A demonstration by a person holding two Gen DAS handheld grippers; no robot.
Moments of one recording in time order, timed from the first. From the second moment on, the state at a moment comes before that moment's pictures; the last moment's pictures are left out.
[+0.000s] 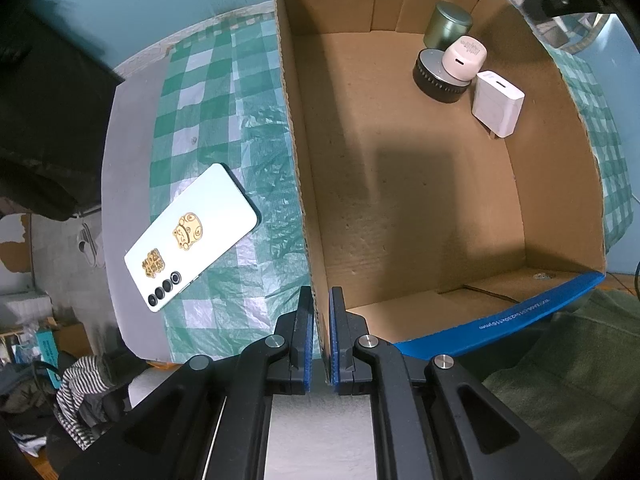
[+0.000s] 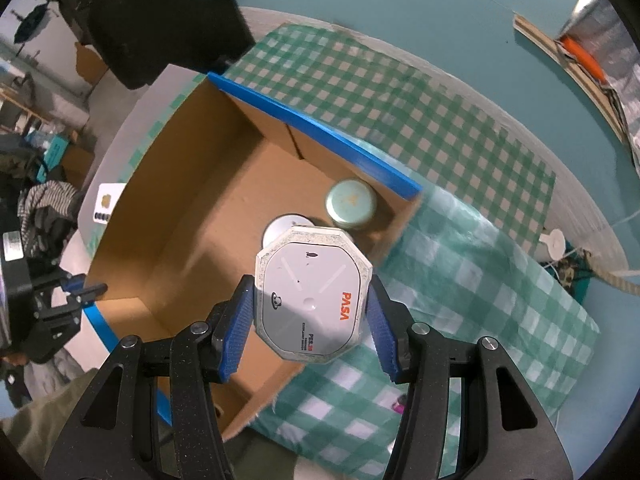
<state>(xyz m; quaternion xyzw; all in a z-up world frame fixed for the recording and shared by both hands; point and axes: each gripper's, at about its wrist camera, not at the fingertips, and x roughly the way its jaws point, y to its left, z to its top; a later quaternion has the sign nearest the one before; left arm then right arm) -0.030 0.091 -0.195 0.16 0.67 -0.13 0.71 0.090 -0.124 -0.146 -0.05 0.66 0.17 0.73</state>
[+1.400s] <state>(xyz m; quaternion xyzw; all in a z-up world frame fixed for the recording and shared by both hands) -0.026 0.092 -0.197 0.15 0.67 -0.13 0.71 0.084 -0.165 -0.125 0.00 0.64 0.12 0.76</state>
